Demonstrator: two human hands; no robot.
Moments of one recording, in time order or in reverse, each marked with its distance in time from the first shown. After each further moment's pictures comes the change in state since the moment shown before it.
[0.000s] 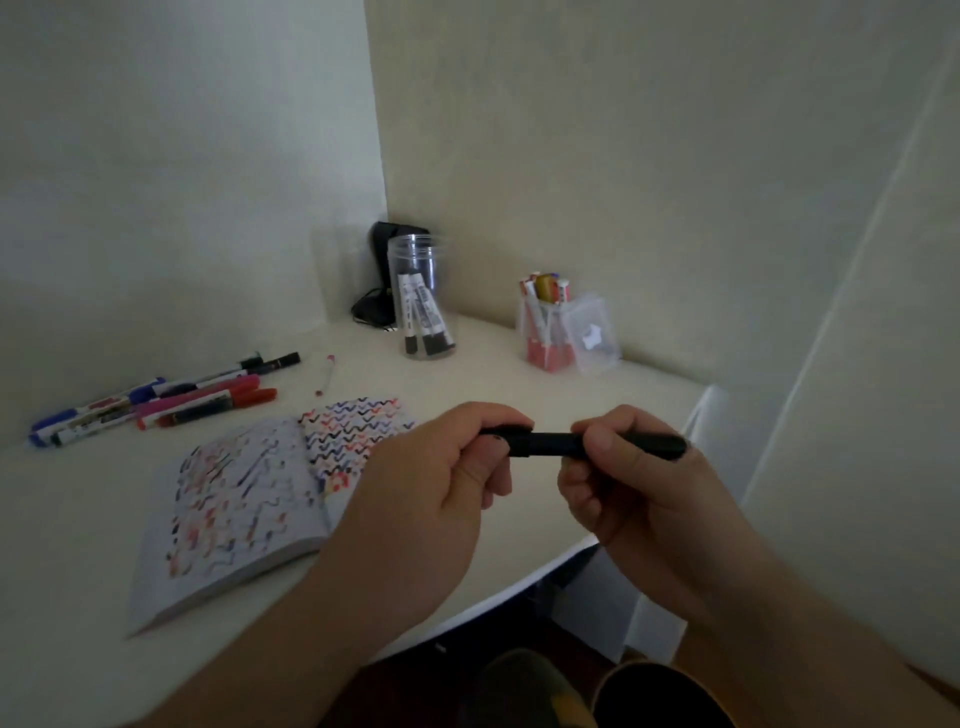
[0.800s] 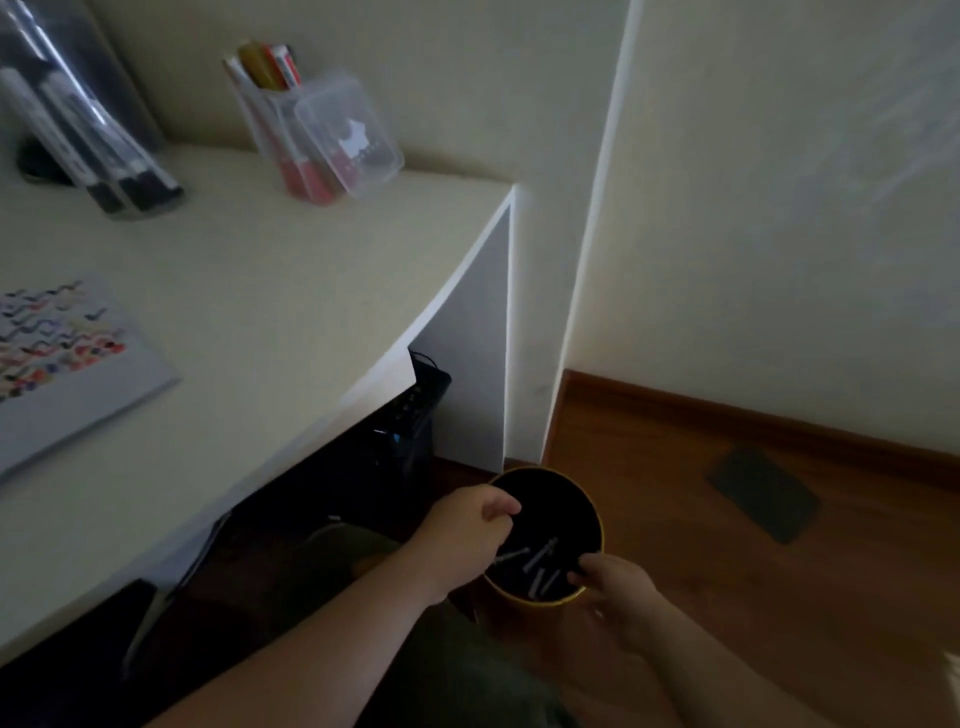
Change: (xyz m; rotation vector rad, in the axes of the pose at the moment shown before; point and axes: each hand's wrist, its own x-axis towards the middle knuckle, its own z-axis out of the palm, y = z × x) left_hand -0.085 -0.108 0.270 -0.060 -0.870 -0.710; right_hand -0.207 0.224 -0.302 -0.143 1.043 0.901
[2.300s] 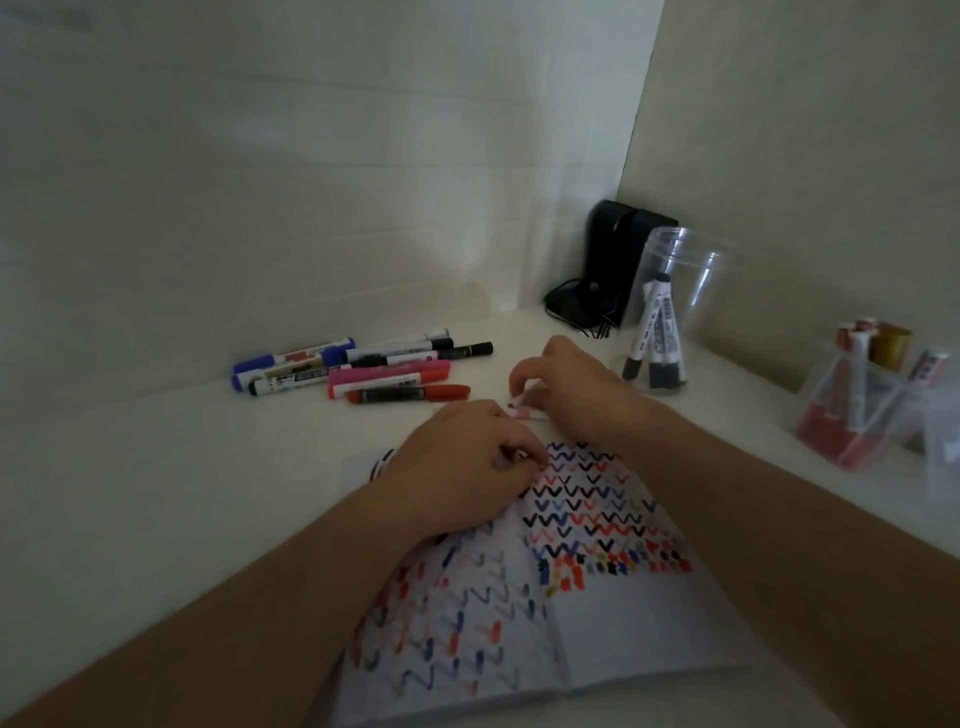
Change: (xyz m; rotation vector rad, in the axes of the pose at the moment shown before) left_hand -0.160 -0.092 -0.404 0.446 0.852 0.187; right_hand -0.245 -0.290 0.569 -1.524 -0.338 -1.727
